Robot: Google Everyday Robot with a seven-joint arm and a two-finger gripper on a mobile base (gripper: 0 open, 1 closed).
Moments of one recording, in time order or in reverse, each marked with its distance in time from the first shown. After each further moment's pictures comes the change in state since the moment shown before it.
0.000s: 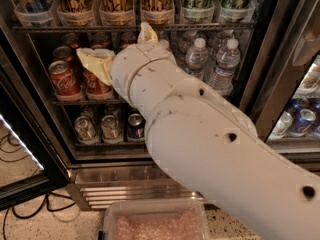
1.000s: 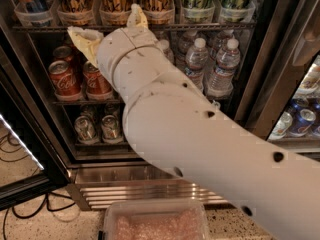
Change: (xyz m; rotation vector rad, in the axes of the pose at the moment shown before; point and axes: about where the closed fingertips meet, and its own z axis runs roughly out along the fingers) arm -0.026 -0.004 0.020 0.066 -0.090 -0.003
